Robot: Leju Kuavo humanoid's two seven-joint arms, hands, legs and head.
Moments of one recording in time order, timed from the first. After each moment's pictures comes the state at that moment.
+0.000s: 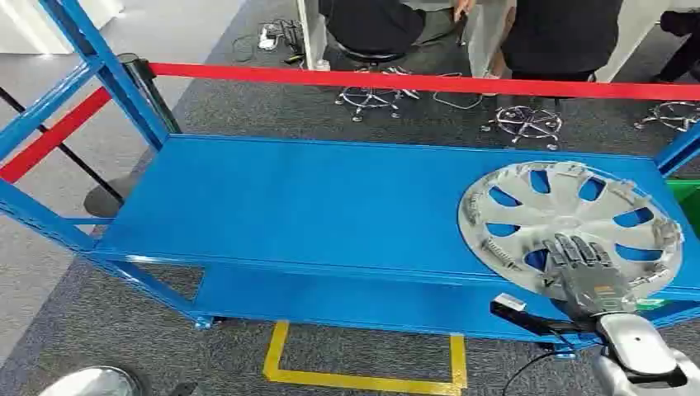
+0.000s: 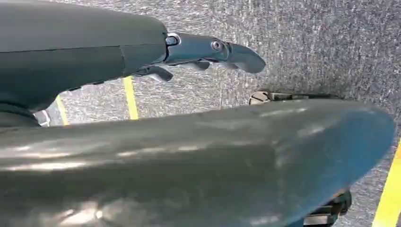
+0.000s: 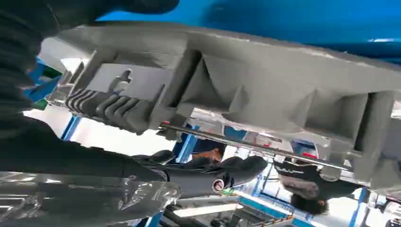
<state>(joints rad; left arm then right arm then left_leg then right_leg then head) -0.05 -0.12 1.08 -0.21 -0.93 -0.14 -0.09 -0.07 -0.40 0.36 -1.38 1.43 -0.20 0.10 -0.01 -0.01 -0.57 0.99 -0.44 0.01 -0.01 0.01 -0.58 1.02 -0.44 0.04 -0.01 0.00</state>
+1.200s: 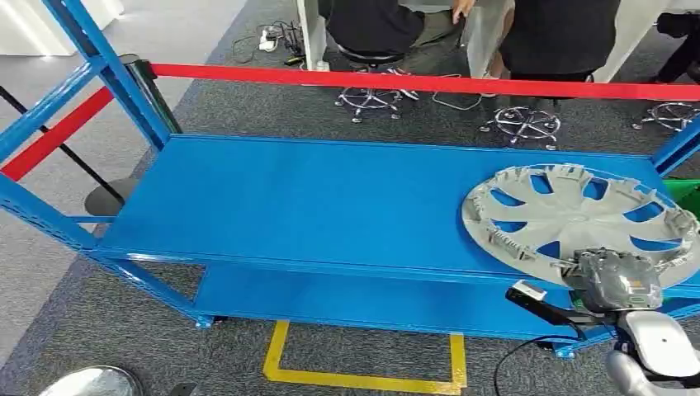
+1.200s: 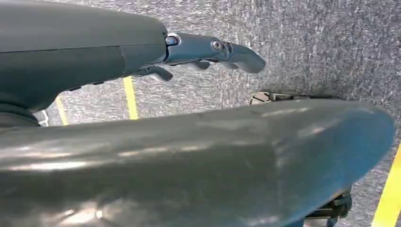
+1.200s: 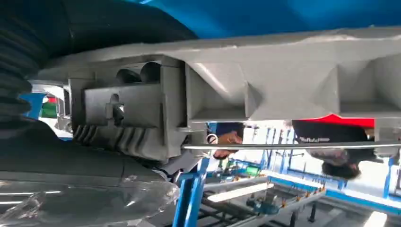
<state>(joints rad) -0.05 -0.12 1.10 -0.21 -0.94 -0.13 -0.10 -0.03 -0.40 0.29 -1.47 1.37 -0.31 0.09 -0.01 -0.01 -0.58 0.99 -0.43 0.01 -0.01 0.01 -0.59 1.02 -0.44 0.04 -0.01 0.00</state>
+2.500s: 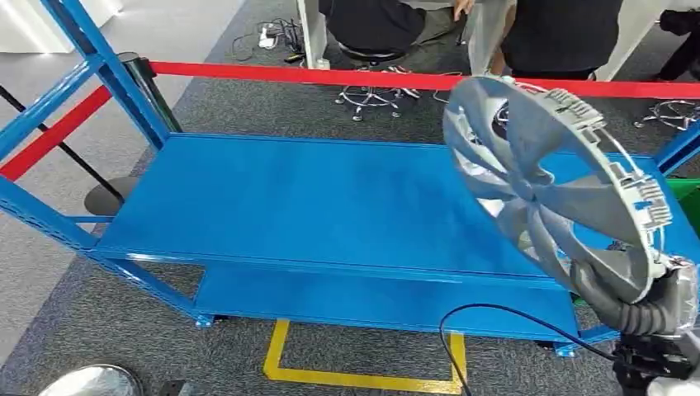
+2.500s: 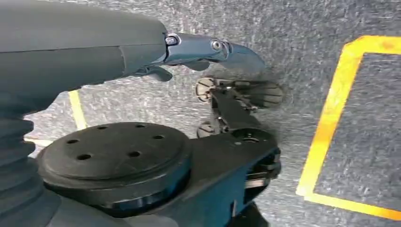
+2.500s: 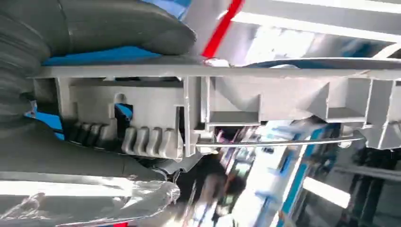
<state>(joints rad) -0.04 -0.13 1.16 -0.21 -0.91 -0.23 -0.32 0.14 -0.22 0.15 -1.94 0.01 -0.06 -0.42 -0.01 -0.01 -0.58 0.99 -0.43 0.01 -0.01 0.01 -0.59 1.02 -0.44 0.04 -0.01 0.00</state>
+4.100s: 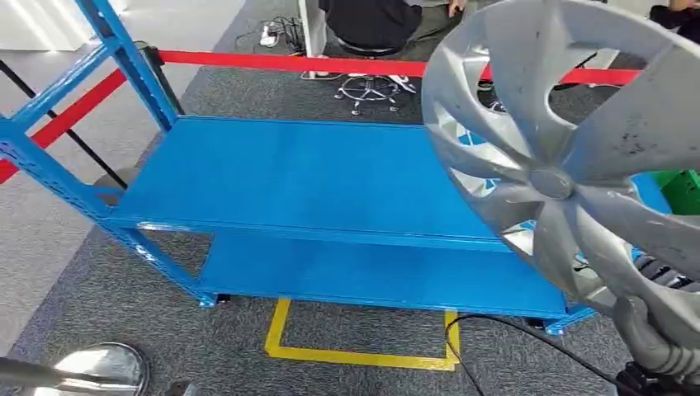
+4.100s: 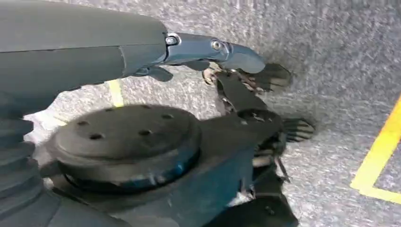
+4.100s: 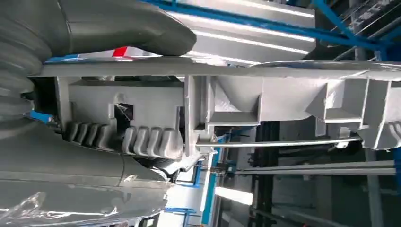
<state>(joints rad) -0.04 -0.13 1.22 -0.21 -0.93 -0.28 -0.20 0.19 -0.07 0.10 -2.11 -0.05 0.13 -0.60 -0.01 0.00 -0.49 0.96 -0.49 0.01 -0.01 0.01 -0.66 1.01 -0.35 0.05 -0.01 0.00</state>
